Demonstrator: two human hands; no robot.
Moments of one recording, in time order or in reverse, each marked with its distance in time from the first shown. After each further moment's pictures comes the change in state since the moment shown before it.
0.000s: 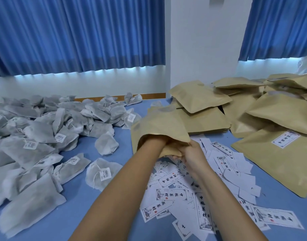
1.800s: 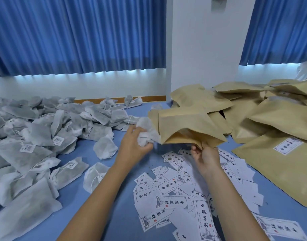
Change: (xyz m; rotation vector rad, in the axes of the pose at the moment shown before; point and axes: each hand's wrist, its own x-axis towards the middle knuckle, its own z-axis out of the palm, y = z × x) left_hand -0.002 -0.096 0.008 -0.322 0.704 0.376; right_hand 0.029 -0.008 -0.027 0.521 0.356 0.021
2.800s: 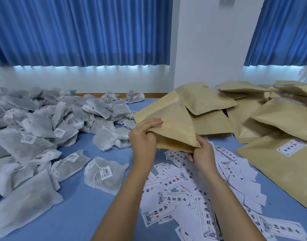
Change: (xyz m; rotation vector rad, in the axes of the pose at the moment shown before) left_hand -0.015 0.065 -0.001 -0.494 0.348 -0.075; right_hand -0.012 0.018 -0.003 -0.633 -0.164 -0.209
